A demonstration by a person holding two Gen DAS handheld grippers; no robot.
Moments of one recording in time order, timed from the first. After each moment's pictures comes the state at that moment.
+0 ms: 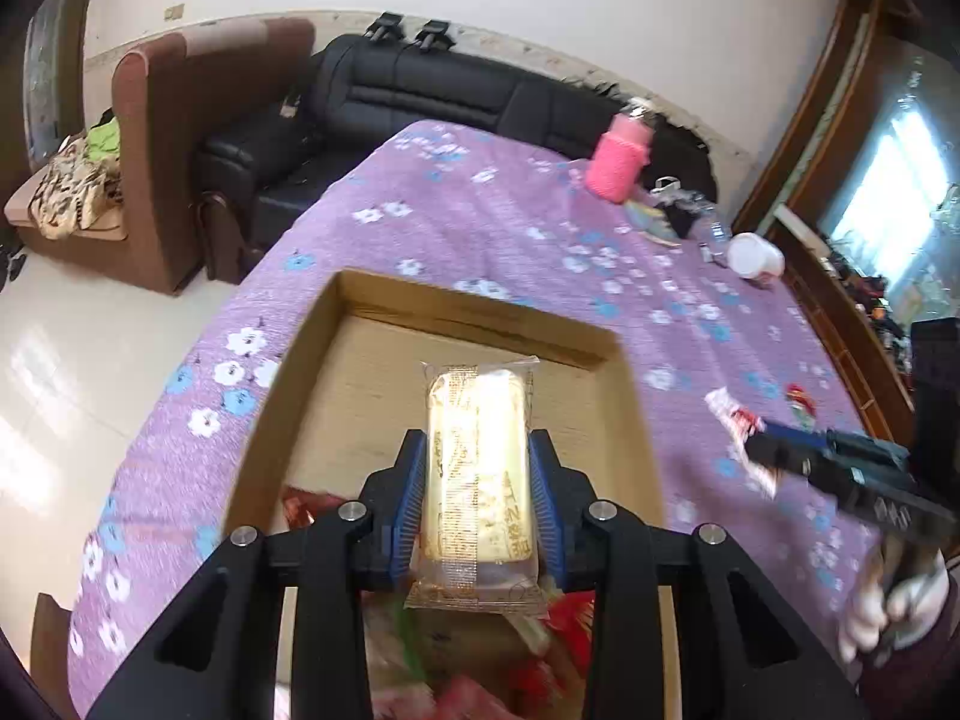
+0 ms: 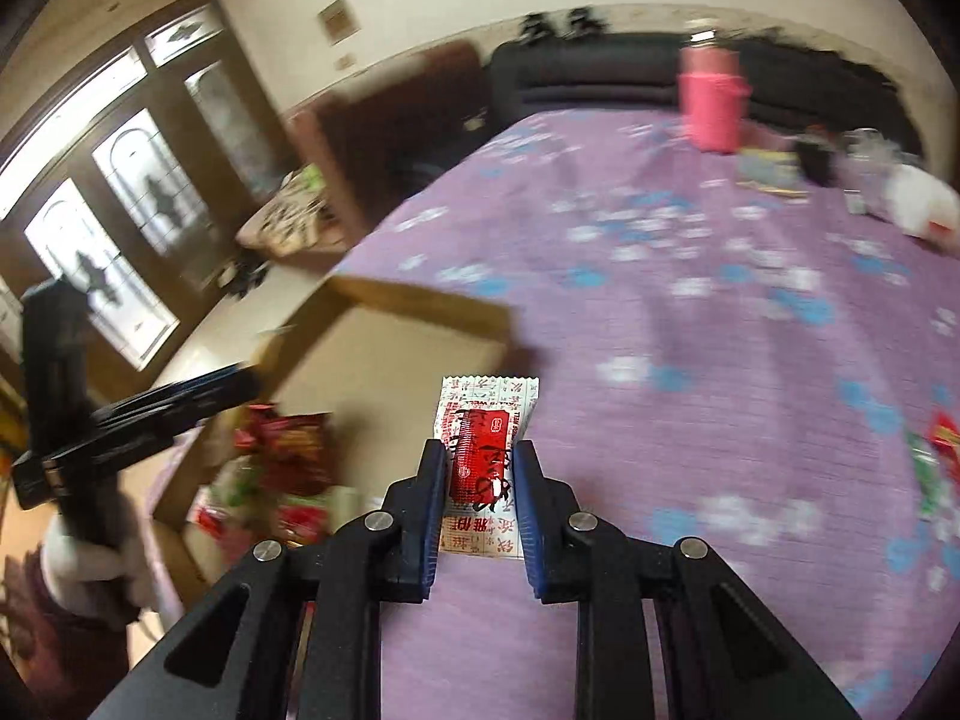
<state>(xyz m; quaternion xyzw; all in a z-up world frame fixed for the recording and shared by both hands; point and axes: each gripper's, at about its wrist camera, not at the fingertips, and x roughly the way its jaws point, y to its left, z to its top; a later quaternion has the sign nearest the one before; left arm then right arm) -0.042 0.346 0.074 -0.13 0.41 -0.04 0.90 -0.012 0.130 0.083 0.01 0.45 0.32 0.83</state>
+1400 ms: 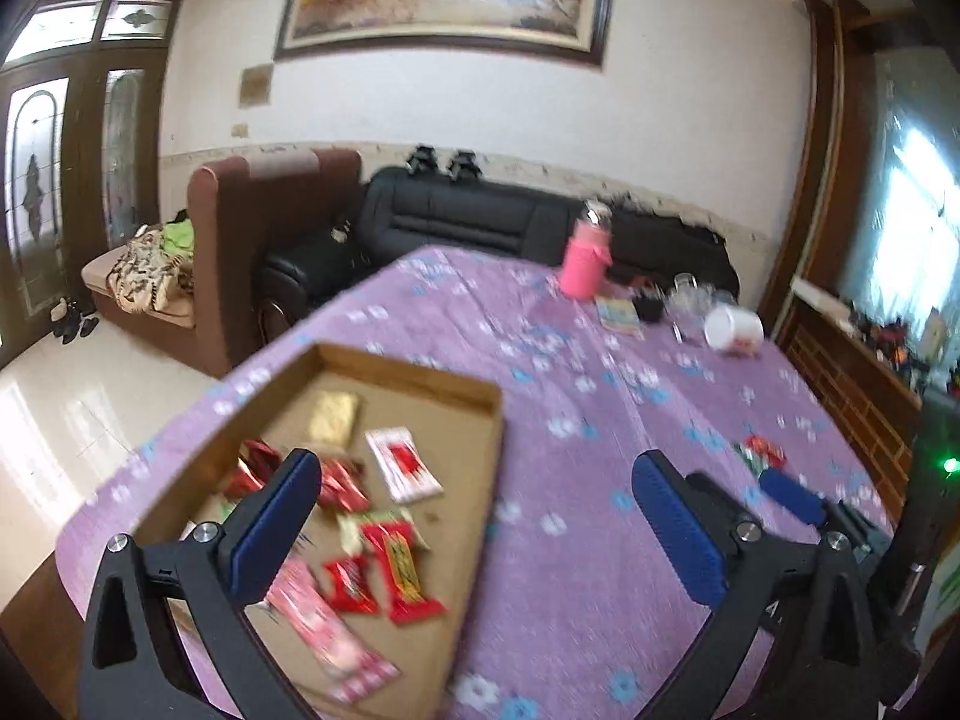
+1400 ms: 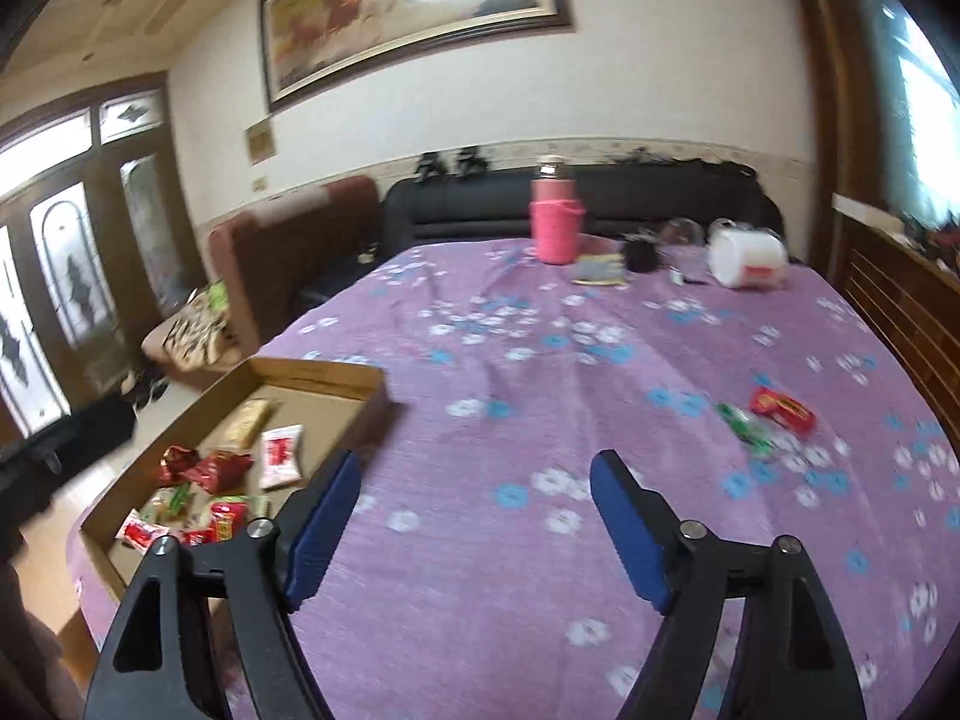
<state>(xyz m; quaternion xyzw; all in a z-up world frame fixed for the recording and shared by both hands) -0.163 0.199 0.130 -0.10 0.26 0.05 0.96 -0.117 0.014 0.097 0.04 0.28 0.14 0.95</state>
